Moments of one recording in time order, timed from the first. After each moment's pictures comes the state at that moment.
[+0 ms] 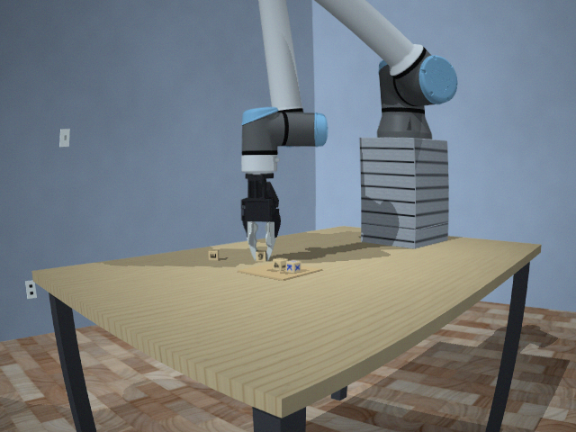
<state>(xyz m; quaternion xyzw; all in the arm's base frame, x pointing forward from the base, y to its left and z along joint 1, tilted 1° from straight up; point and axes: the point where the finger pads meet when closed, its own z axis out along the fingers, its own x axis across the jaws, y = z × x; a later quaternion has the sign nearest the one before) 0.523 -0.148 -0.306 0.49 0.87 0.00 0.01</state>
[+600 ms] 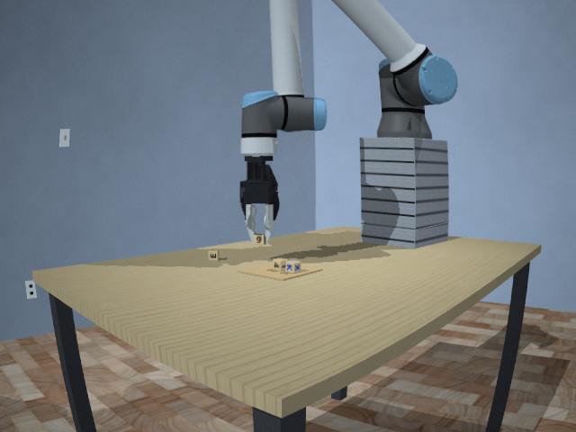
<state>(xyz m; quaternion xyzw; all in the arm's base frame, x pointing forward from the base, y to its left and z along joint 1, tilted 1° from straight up) 0.526 -0.150 -0.262 0.49 0.87 0.00 0.01</state>
